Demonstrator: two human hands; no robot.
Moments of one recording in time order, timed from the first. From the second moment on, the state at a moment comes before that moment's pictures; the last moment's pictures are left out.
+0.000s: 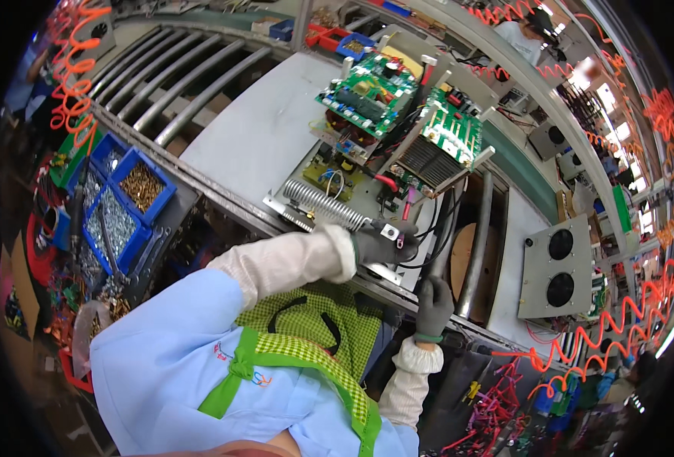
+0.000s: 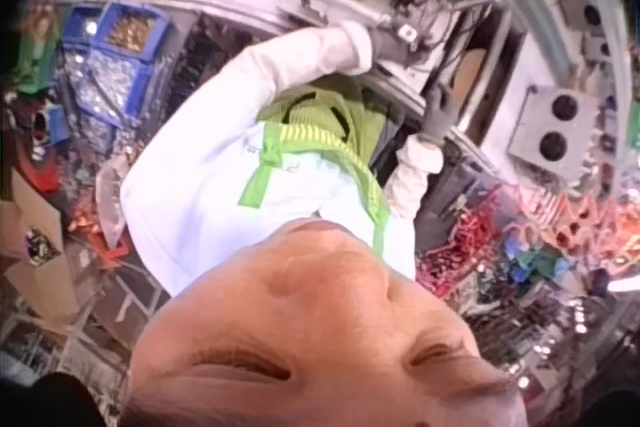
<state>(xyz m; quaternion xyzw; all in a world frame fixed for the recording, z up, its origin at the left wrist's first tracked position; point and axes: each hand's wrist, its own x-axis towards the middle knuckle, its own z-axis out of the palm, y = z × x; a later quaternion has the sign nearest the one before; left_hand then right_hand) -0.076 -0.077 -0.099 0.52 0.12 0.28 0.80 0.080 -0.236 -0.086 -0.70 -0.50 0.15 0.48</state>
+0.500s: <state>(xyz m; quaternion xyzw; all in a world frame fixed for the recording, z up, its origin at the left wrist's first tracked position) -0.083 -0.063 -0.141 0.83 0.32 0.36 0.28 0.051 -0.188 -0.030 -0.63 -0.60 0.03 0.50</state>
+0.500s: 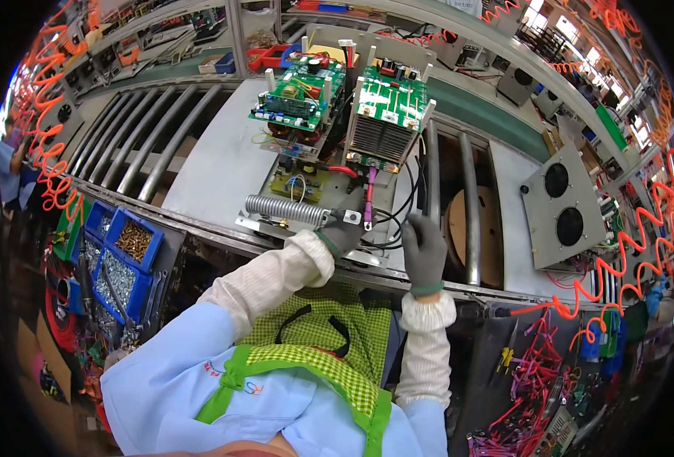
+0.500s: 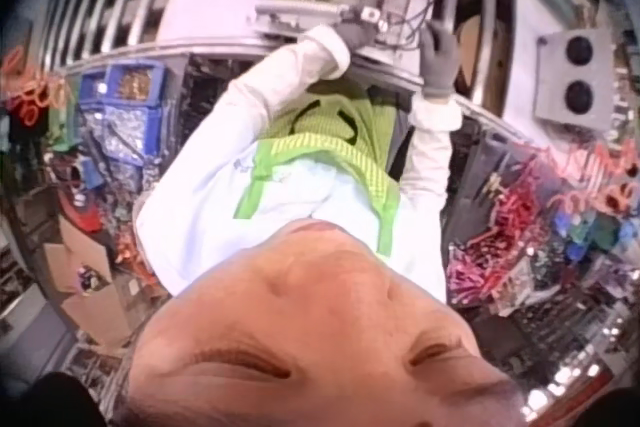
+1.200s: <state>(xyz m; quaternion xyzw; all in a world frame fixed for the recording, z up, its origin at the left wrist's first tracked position) -0.076 -0.025 -0.069 0.24 0.26 0.40 0.84 0.051 -0.034 -0.022 -0.68 -0.66 -0.04 0.30</state>
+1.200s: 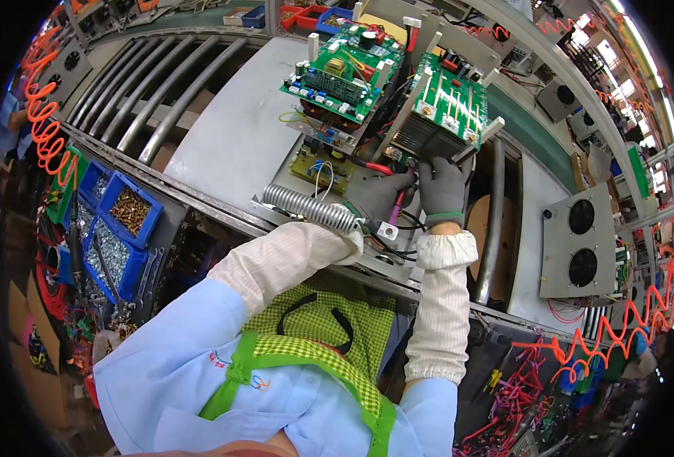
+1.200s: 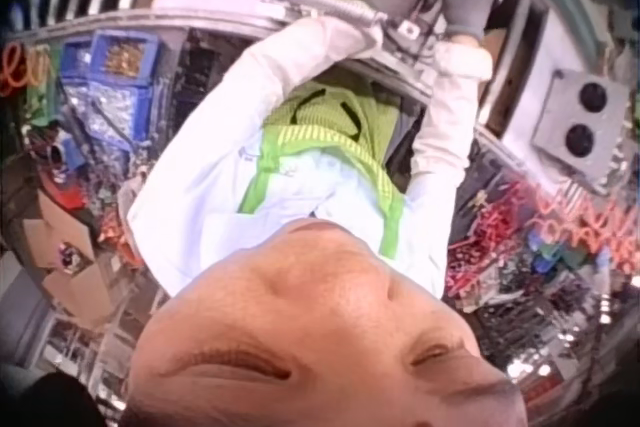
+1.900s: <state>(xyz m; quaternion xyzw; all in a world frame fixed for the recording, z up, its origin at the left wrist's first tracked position) -0.053 -0.005 -0.115 0.31 0.22 0.40 0.83 0.050 -0.012 -0.039 -0.68 -0.69 -0.09 0.21</state>
